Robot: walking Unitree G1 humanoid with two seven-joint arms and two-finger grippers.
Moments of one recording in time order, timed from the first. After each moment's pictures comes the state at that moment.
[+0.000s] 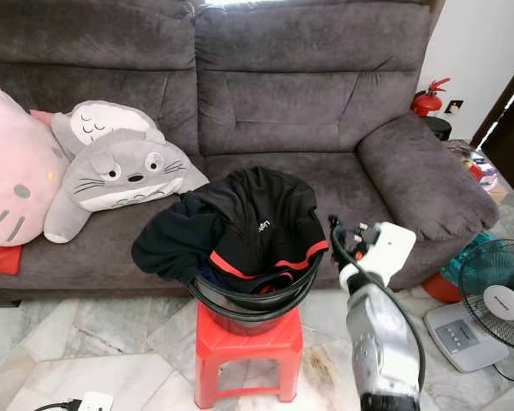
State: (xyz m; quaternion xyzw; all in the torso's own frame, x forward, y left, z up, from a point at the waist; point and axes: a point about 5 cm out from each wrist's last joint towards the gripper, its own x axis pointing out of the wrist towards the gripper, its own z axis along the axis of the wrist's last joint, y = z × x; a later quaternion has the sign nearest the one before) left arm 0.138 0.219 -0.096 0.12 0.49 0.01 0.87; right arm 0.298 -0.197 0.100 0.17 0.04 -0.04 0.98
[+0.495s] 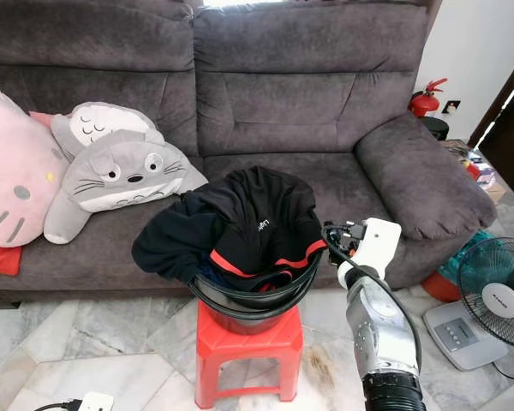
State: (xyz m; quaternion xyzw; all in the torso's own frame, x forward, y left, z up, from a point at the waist) left arm 0.138 0.218 -0.096 0.12 0.49 0.00 0.87; right arm 0.310 -0.199 0.085 0.12 0.10 -0.03 0.99
